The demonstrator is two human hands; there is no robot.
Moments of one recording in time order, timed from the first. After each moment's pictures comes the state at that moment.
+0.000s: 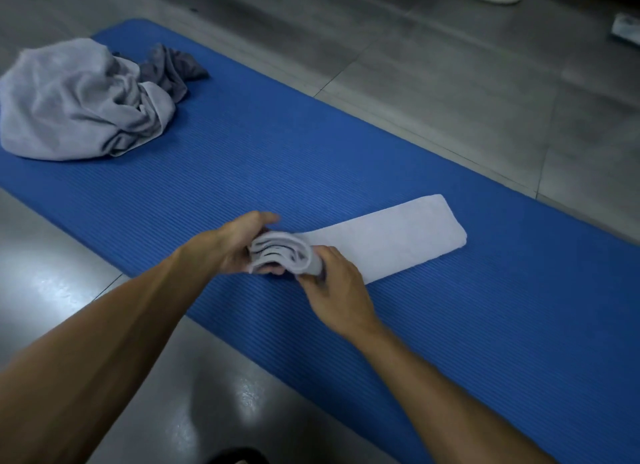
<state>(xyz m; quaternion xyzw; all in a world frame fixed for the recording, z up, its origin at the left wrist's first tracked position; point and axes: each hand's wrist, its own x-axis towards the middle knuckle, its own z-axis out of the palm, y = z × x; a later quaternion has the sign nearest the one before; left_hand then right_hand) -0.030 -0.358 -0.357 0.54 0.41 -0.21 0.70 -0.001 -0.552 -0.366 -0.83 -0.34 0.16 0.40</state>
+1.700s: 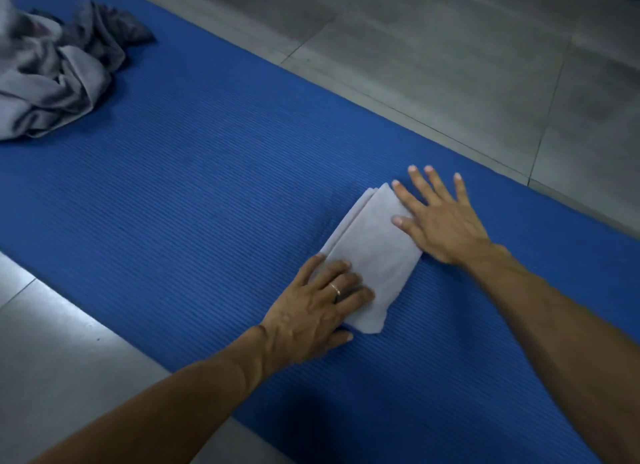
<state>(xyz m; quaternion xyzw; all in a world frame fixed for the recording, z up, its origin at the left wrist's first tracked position) -0.001 -0.524 -0.436 0.99 -0.14 0.08 0.06 0.237 -0.675 -0.388 -0.90 -0.42 0.06 -0.13</state>
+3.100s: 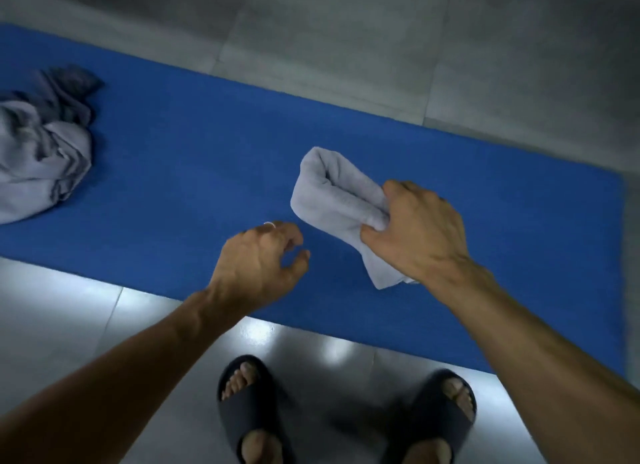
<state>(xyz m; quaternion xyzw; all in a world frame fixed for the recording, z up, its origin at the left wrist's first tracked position) -0.024 -0.521 -0.142 0.96 0.08 -0.09 0.25 0.075 -0.712 -0.096 -0.97 -0.20 0.11 0.11</state>
